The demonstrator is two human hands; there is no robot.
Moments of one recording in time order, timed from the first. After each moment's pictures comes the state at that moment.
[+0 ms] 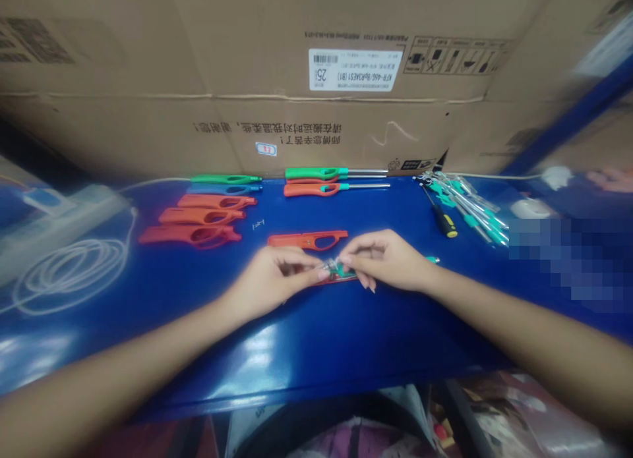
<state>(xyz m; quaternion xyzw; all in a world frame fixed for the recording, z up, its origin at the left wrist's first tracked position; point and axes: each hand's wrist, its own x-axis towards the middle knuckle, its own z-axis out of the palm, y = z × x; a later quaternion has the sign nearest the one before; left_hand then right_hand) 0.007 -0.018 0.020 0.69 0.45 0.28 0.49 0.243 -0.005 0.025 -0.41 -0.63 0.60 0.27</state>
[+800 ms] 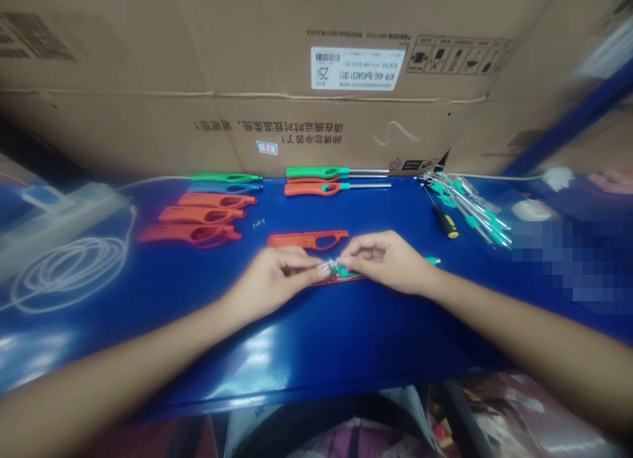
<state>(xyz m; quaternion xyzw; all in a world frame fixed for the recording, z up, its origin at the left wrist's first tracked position) 0.007 -0.018 0.015 0.70 0.43 0.30 0.49 0.238 -0.007 0.026 -0.42 -0.63 0.57 0.31</state>
